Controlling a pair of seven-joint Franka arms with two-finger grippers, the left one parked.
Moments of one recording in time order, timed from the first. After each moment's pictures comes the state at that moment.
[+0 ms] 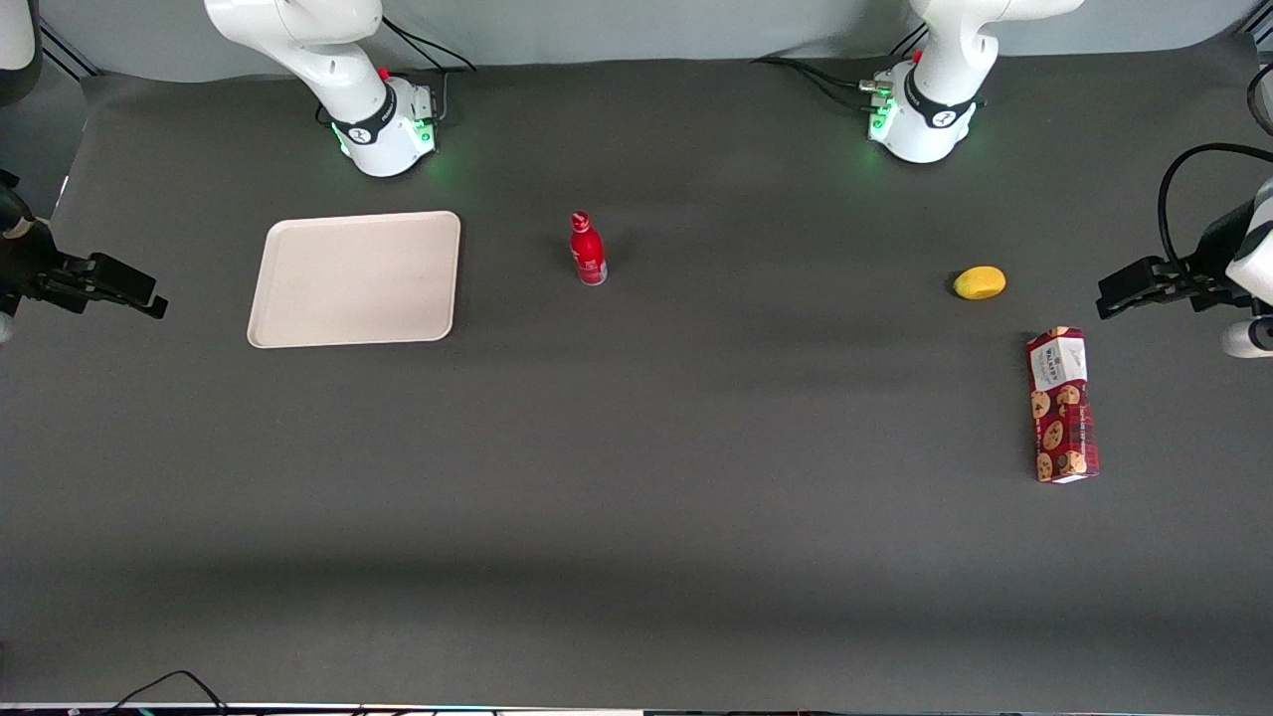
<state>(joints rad) 0.00 0.01 -0.06 -1.60 0.01 1.58 0.06</state>
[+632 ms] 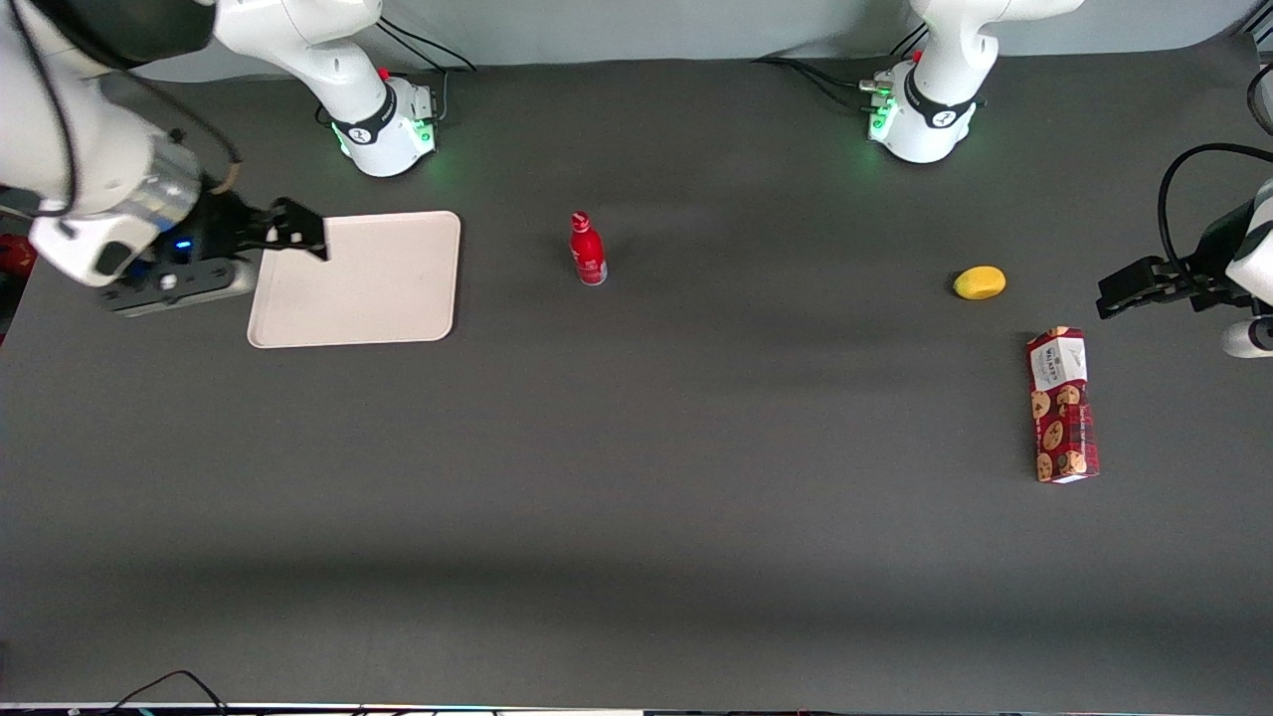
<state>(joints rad) 0.31 0.00 -0.02 -1.62 0.09 1.48 0.15</state>
